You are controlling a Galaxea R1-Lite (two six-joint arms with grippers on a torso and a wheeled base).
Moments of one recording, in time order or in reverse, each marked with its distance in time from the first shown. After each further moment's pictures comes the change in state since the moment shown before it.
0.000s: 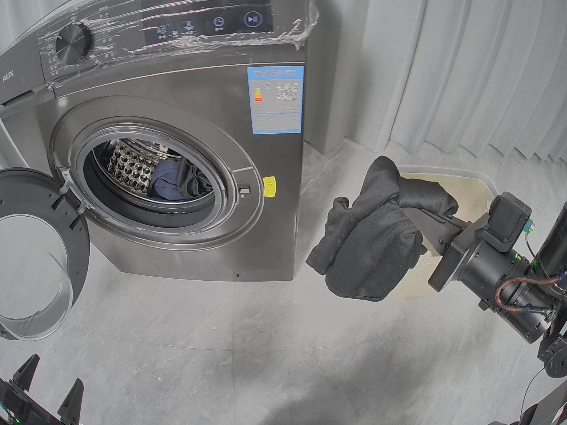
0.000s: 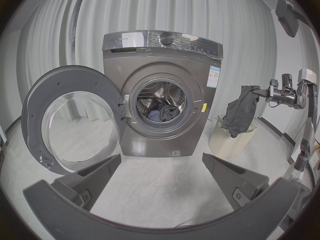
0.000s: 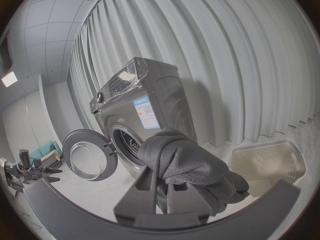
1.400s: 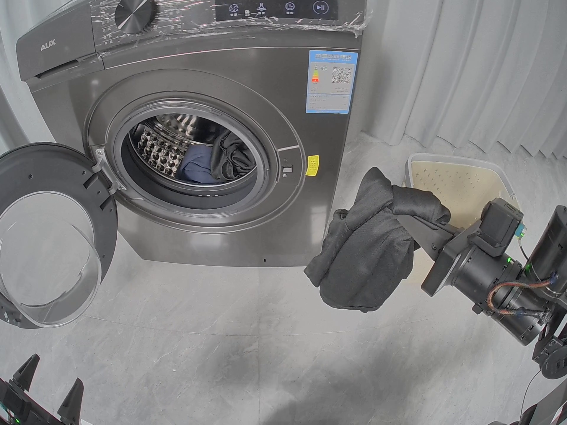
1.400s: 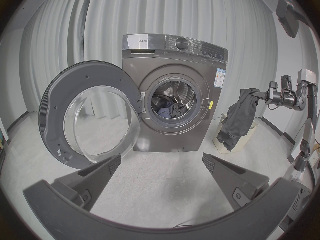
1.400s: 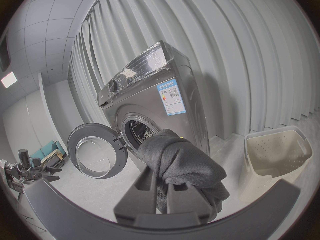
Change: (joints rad) left arm 0.000 0.000 0.000 0.000 0.000 -0.002; right arm 0.000 0.026 0.005 0.000 -0.001 0.023
